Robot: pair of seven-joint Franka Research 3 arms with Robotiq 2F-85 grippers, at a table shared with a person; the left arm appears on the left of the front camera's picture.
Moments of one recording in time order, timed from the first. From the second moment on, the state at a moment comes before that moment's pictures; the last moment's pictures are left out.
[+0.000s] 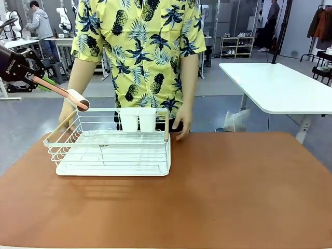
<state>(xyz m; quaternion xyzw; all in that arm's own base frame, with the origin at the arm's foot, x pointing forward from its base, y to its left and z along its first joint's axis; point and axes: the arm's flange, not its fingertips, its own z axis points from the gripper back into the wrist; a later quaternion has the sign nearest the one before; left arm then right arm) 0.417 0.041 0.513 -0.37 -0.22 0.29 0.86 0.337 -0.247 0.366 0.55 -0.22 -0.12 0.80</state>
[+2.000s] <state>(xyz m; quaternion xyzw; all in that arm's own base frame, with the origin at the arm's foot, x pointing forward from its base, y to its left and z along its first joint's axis) 0.417 0.039 0.516 -0.36 -0.21 0.28 0.87 0.337 -0.247 0.366 0.55 -0.22 -0.12 0.80</state>
